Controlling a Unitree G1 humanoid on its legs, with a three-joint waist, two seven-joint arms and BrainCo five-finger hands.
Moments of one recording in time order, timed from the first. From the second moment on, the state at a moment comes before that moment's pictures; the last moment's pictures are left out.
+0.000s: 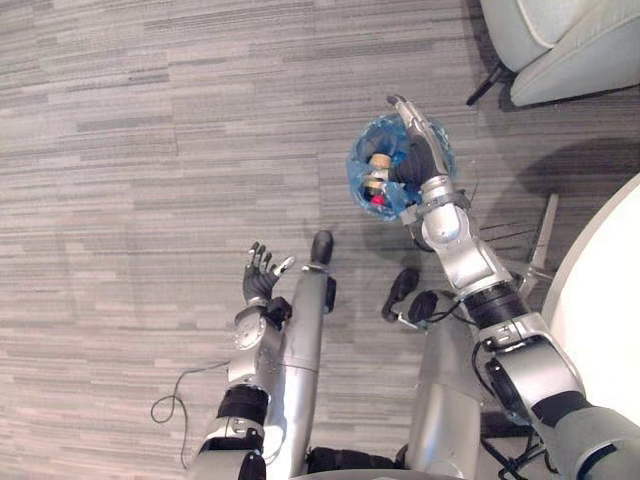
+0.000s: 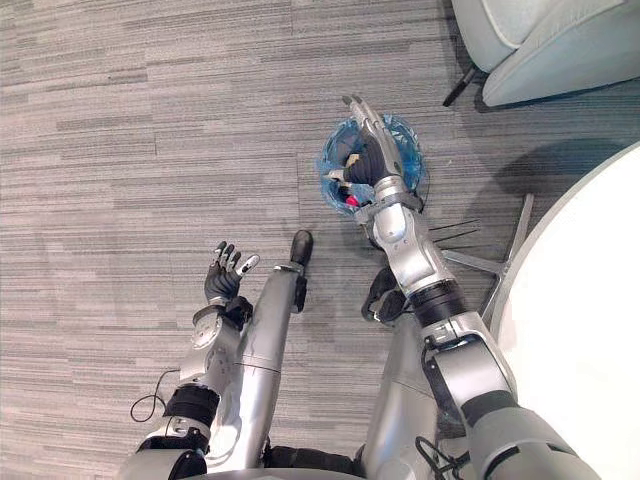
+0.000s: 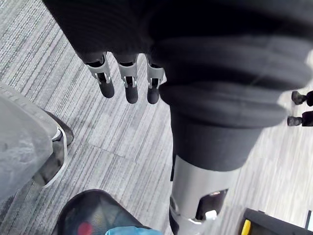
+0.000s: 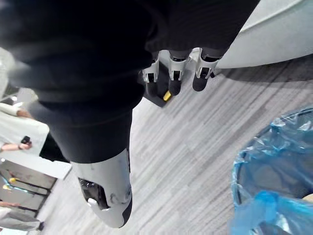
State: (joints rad) left arm -0.28 -0.07 0.08 0.52 -0.40 -0.18 0.14; right arm -0.90 -0.34 0.23 0.60 -0.44 0.02 -0.22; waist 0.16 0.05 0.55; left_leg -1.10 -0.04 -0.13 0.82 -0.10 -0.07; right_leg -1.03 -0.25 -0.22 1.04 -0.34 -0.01
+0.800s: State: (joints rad) left arm -0.30 -0.10 0.03 0.52 -0.42 -0.20 0.18; right arm -0.95 -0.40 0.36 0.91 -0.42 0.12 -0.02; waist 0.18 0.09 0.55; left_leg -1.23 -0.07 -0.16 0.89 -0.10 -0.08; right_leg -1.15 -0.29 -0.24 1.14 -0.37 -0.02
